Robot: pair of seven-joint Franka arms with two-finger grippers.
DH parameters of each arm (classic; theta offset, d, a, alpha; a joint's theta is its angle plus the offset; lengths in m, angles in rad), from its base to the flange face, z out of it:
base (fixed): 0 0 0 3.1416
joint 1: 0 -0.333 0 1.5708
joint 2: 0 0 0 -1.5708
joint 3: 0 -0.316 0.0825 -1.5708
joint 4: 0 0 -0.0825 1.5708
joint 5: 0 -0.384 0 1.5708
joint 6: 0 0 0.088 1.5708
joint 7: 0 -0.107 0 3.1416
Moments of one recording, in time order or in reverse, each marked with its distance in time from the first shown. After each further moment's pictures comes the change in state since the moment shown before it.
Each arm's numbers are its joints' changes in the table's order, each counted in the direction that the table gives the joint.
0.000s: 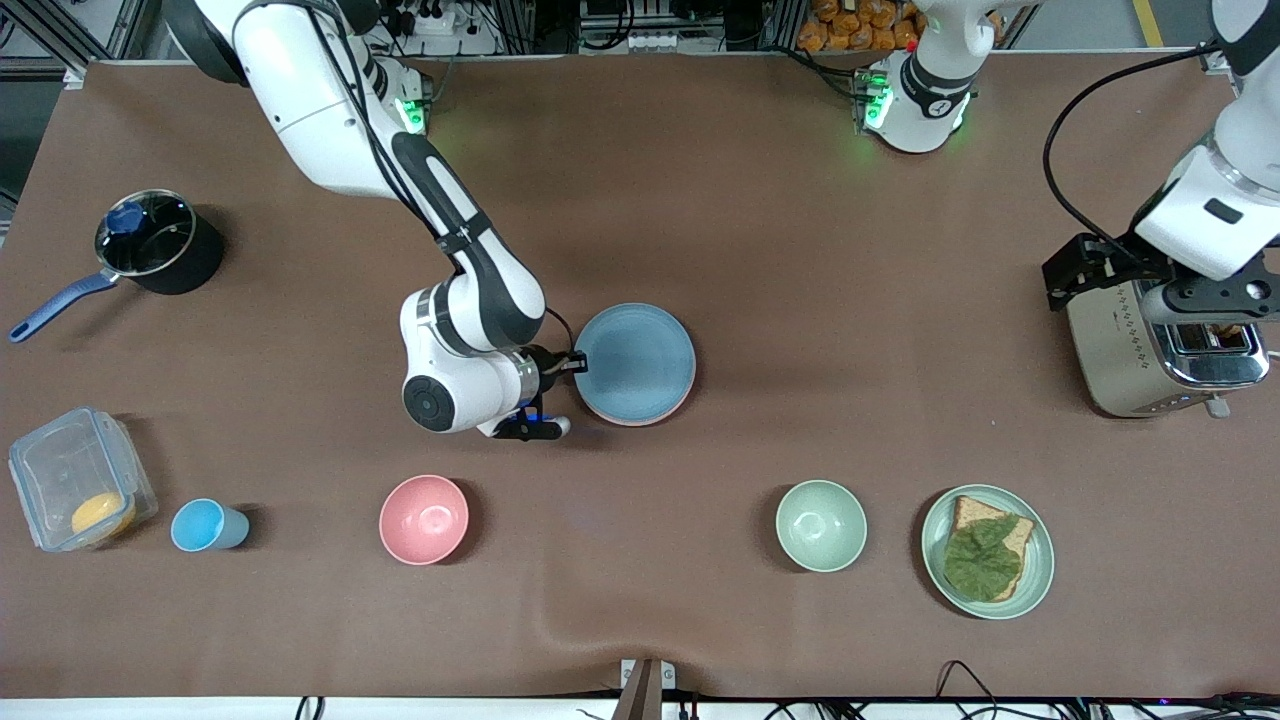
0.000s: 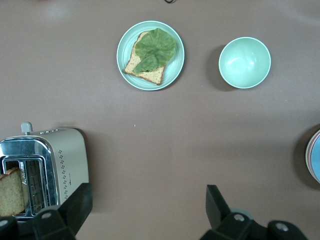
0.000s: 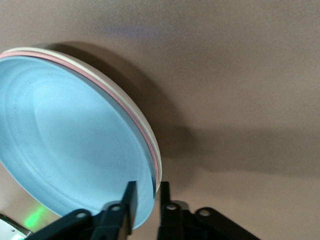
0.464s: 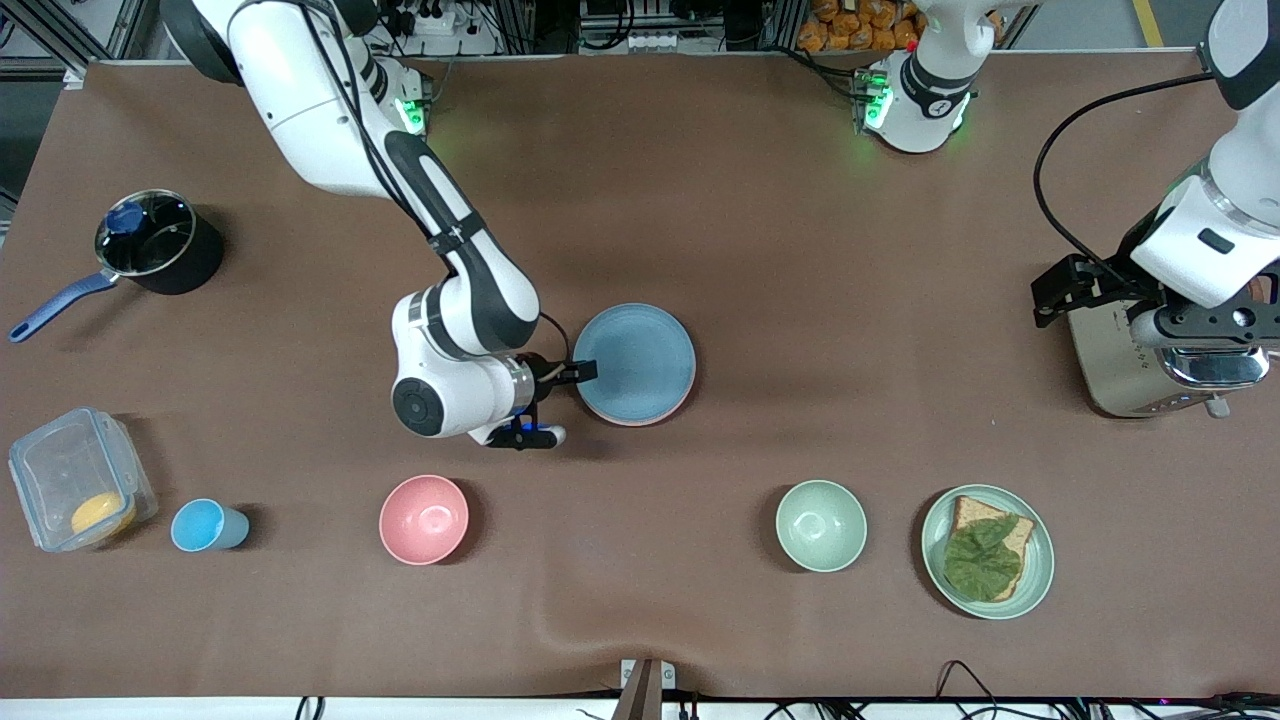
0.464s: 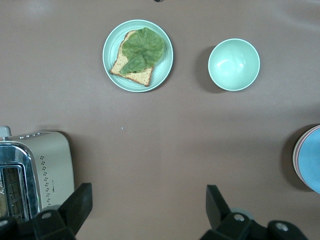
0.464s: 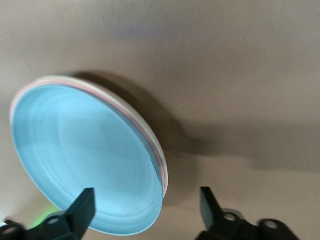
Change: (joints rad) left arm 0.008 0.028 -0.007 -0.003 0.034 -0.032 -0.002; right arm 0.020 -0.001 0.014 0.052 -0.001 0.003 0.001
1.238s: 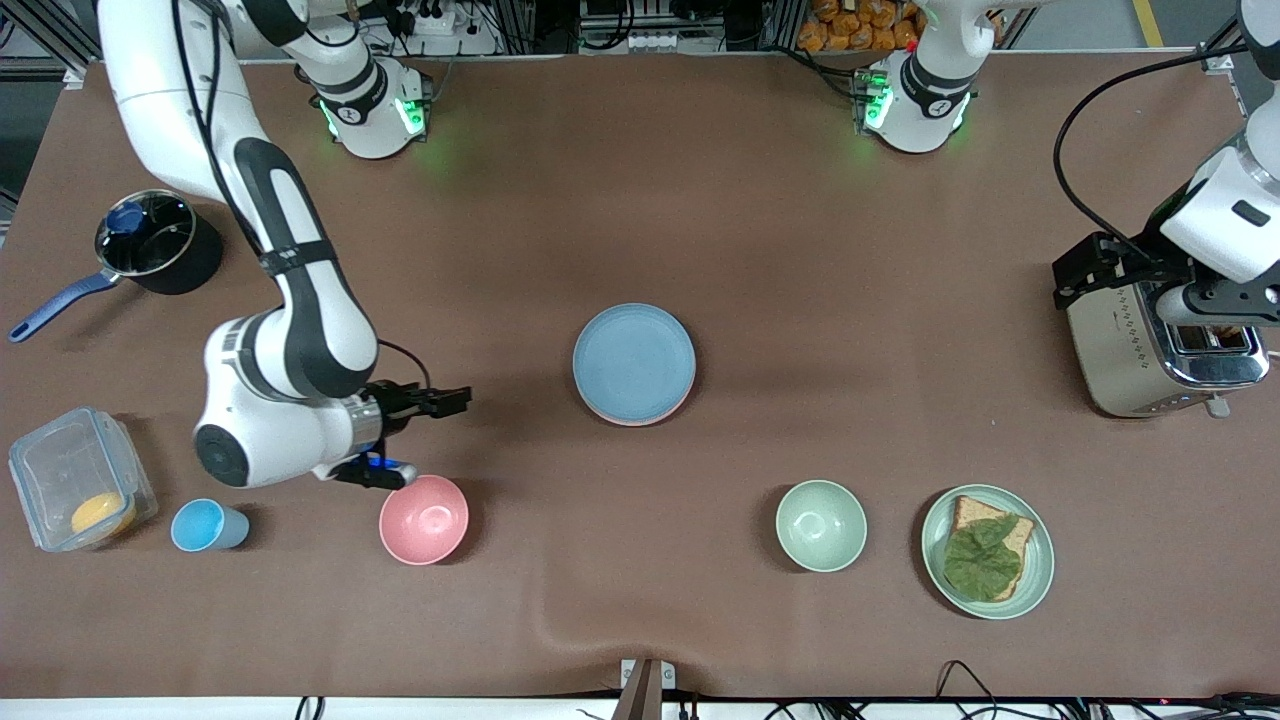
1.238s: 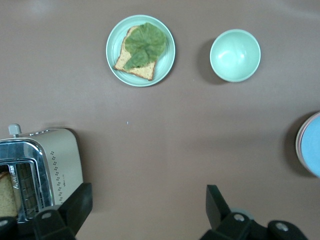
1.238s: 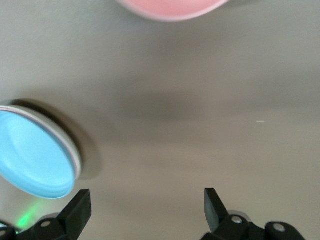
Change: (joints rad) left arm 0.076 -0.033 -0.116 0.003 0.026 0.055 -0.104; right arm 0.262 -0.089 0.017 0.066 0.209 0.286 0.021
